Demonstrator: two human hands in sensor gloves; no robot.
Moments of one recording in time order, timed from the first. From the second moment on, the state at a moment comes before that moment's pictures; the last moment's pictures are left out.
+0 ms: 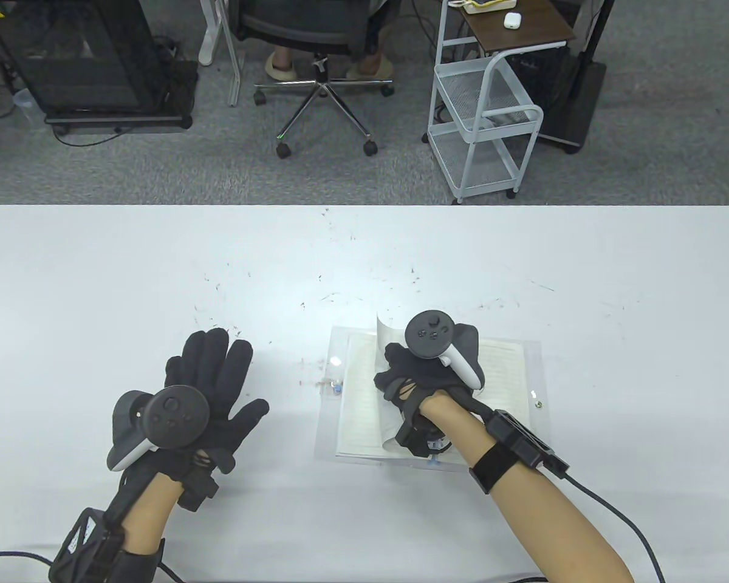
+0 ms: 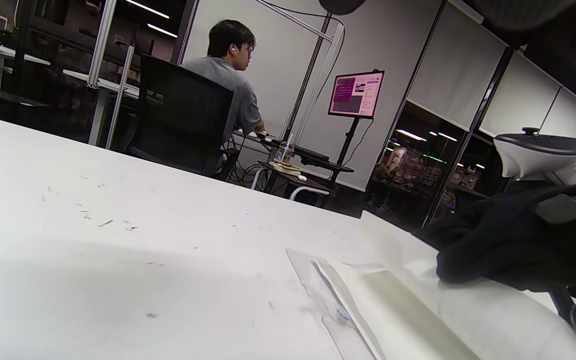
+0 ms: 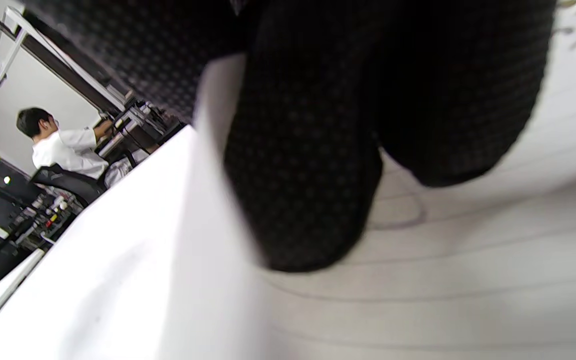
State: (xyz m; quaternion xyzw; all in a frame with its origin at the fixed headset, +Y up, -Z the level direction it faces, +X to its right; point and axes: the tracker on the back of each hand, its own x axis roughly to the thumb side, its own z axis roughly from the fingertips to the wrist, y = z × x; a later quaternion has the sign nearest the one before) left_hand -0.264 -0.655 -0.246 0.02 -0.18 0.18 0.97; right_hand 0.064 -0.732 -0.347 0.06 0.19 0.93 0.32
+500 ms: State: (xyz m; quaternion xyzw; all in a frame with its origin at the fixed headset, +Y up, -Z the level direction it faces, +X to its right) left_hand -0.263 -0.655 -0.246 0.02 -0.18 0.18 0.97; right_hand 0.064 -0.742 -0.344 0.07 0.20 0.92 0.33
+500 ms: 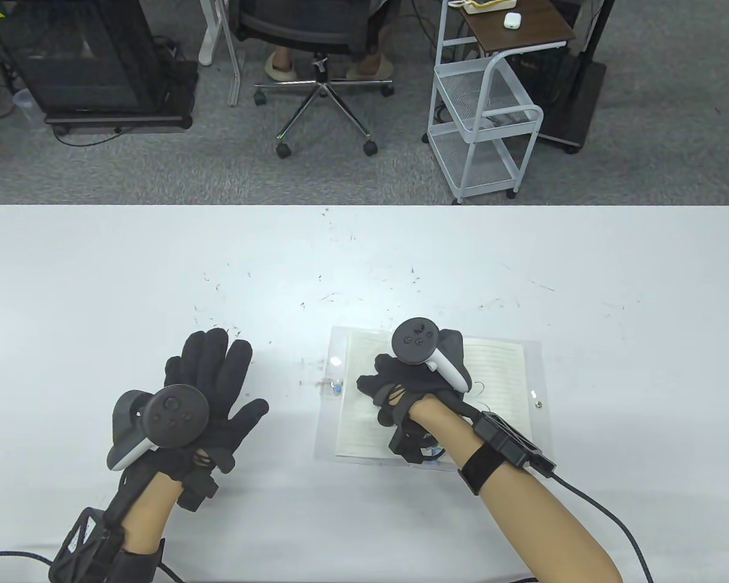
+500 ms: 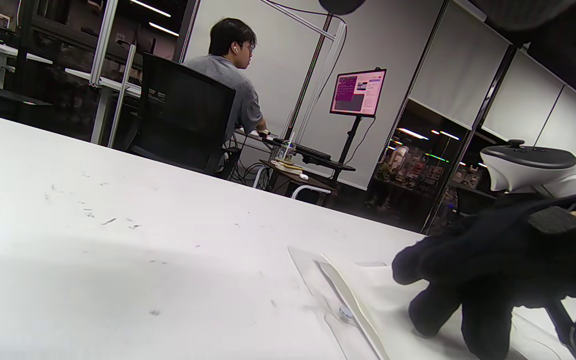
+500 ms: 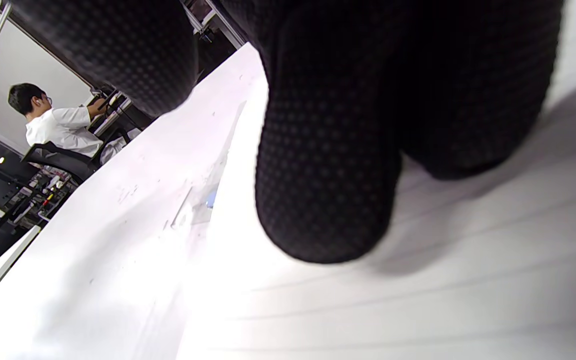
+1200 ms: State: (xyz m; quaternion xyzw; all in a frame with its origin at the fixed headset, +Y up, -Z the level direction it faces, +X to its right) left_hand -0.265 -0.658 -0.248 0.01 -0.17 0.18 0.97; right_hand 0.232 -0.738 -0.306 0.00 0.08 0.96 0.28
